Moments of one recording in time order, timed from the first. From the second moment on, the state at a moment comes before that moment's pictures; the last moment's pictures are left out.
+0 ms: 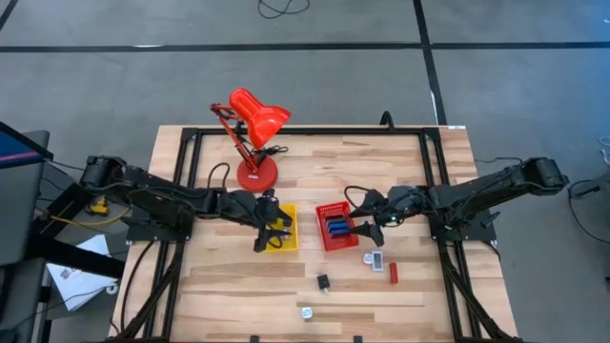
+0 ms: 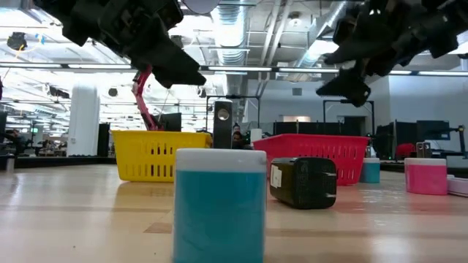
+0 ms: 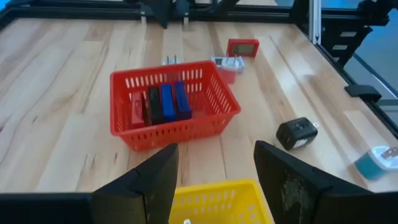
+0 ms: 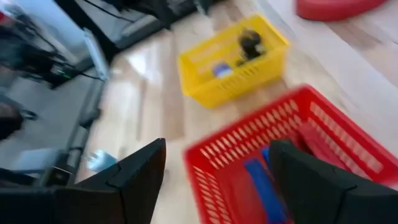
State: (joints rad) left arm -0.11 1.33 0.60 0.29 -0.02 -0.07; right arm 0.12 1.08 0.44 0.20 -0.03 0.49
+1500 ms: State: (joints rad) left arm -0.11 1.35 0.58 0.17 -0.06 -0.03; right arm 0.10 1.12 0.63 -0.44 0.18 0.70
